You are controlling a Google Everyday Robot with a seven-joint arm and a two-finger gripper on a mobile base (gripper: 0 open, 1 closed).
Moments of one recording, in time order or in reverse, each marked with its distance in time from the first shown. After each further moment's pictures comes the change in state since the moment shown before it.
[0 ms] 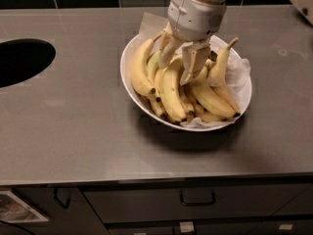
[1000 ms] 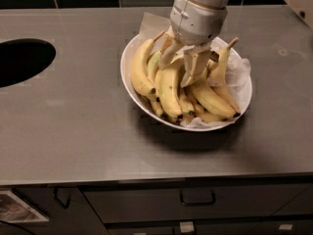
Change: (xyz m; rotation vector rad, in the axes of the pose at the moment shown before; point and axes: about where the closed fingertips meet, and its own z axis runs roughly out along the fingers) arm 0.007 0.002 0.009 -0.015 -0.014 0.006
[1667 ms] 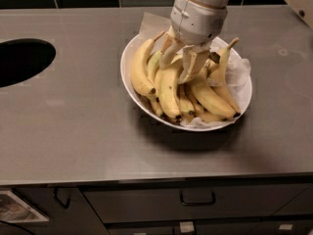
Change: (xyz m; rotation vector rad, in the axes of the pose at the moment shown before) arm 0.000 0.000 -0.001 -0.001 -0.001 0.001
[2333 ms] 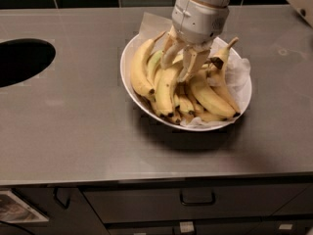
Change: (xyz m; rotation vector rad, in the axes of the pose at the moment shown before) arm -0.001 0.000 -0.002 0.000 0.000 0.000
